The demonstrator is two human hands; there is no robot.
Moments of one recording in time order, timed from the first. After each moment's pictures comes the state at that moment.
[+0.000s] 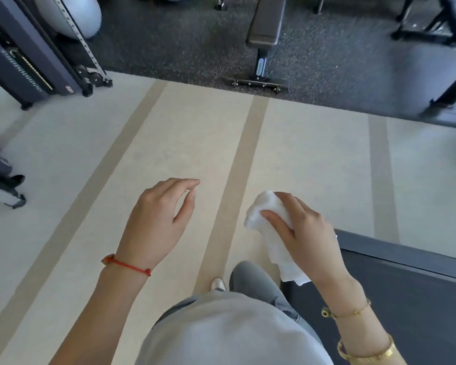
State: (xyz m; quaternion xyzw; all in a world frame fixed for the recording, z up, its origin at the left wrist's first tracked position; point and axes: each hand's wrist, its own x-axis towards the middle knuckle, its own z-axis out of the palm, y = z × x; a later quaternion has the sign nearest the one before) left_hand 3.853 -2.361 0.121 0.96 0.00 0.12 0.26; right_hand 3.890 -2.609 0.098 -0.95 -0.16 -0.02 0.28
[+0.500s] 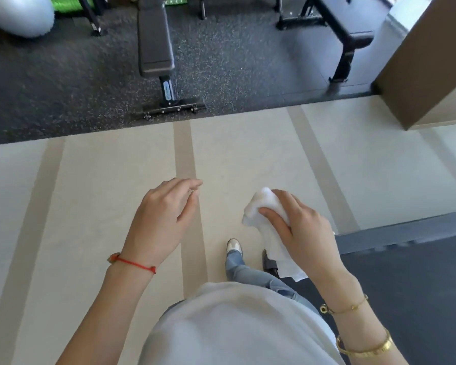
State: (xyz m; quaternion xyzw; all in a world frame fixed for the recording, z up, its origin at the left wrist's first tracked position) left_hand 4.193 -2.437 0.110 0.93 -0.20 0.06 0.31; right_hand 4.124 -2.671 0.102 -0.96 0.06 -0.05 0.26
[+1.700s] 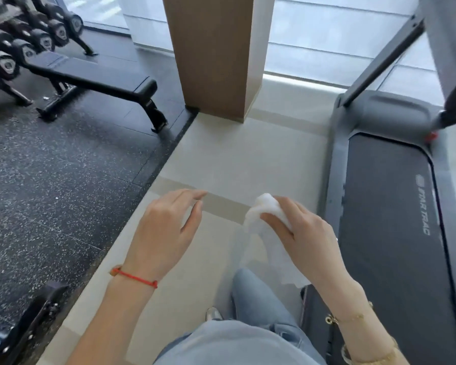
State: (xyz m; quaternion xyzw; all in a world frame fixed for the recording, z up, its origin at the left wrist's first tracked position) left_hand 4.747 -2.890 0.136 0.70 -0.64 -0.11 0.28; right_hand 4.515 -2.951 0.125 -0.81 0.52 -0.20 0.19
